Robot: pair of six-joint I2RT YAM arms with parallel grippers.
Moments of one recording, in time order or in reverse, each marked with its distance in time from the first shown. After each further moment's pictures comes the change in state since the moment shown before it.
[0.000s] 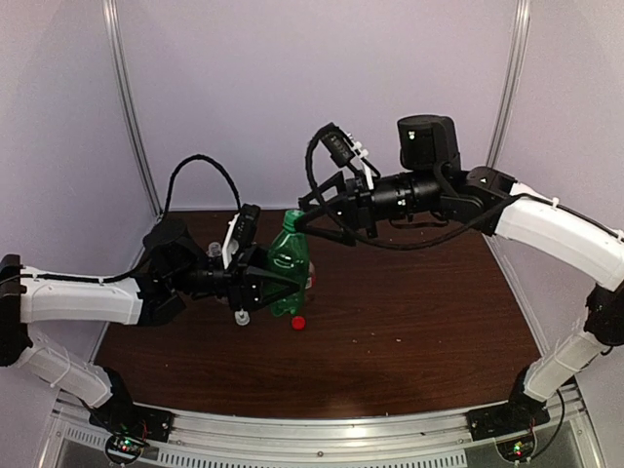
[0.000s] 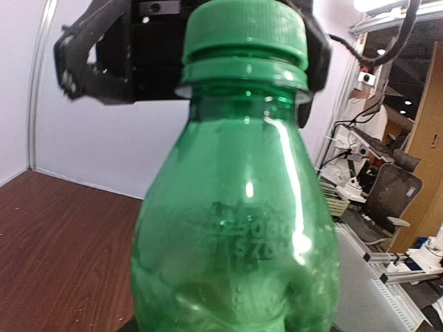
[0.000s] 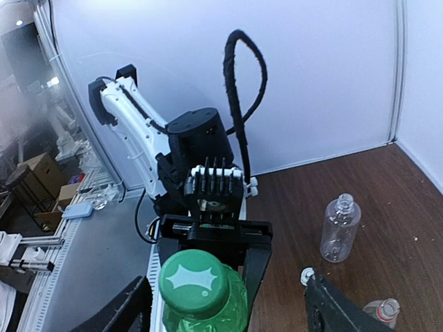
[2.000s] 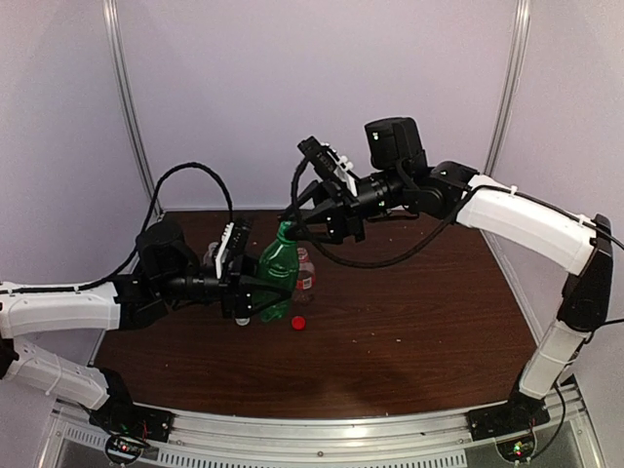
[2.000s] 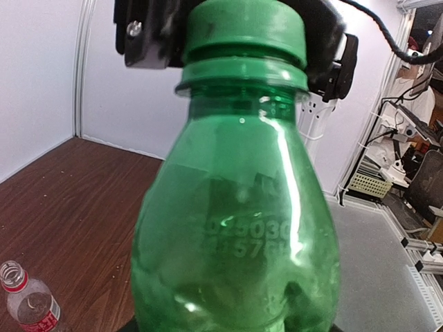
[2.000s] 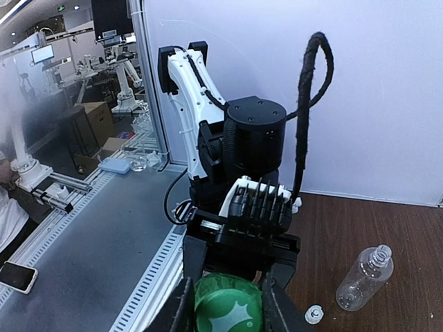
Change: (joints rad) left arm -0.002 -0.166 -0.023 -0.360 -0.172 0.193; right arm -0.048 0.182 0.154 -0.033 -0.304 -0.281
